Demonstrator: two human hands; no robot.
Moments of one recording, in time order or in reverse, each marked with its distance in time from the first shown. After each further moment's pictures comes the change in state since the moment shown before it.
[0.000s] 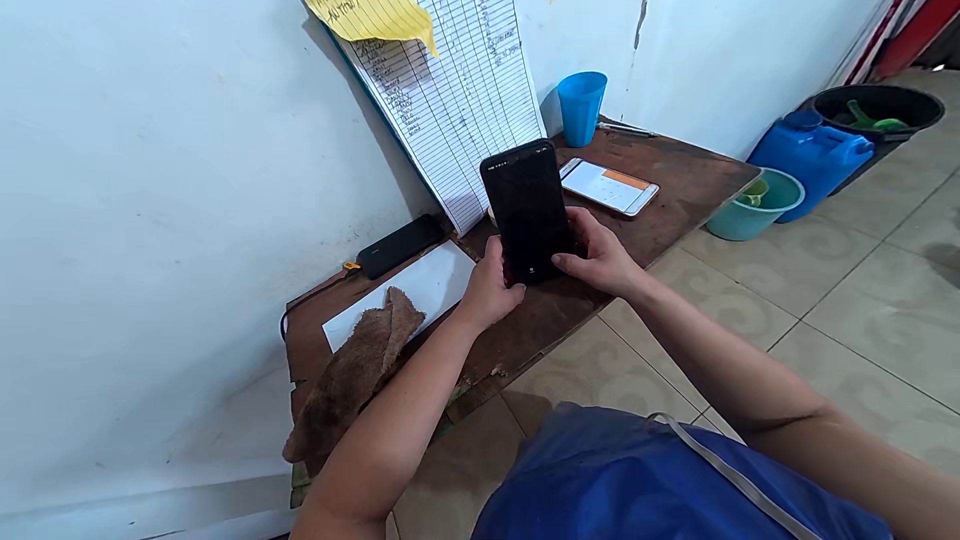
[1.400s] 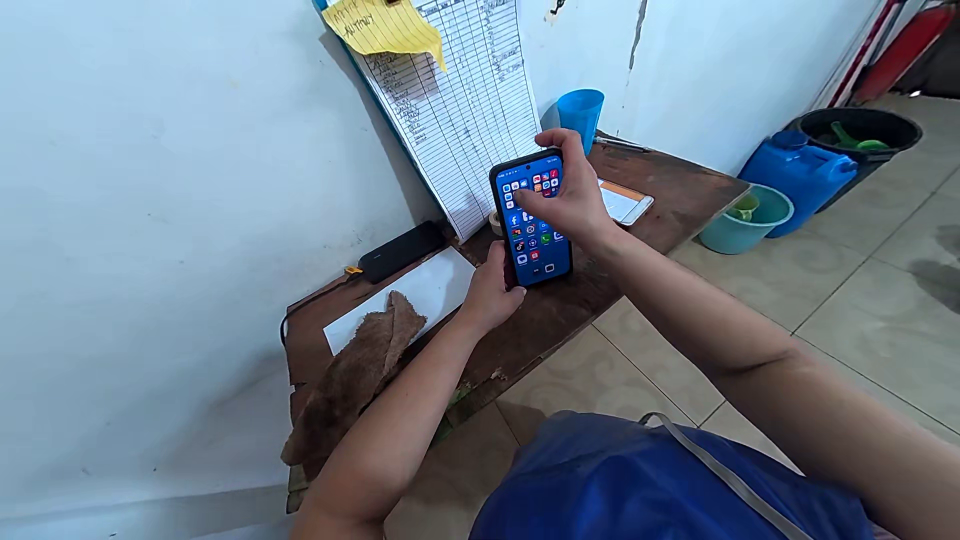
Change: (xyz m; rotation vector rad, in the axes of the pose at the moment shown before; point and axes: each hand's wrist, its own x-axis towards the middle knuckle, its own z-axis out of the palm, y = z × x) left_hand 0.000 0.007 -0.001 0.039 0.002 -0.030; right_hand 0.072 -0.063 0.008 -0.010 0.274 -0.120
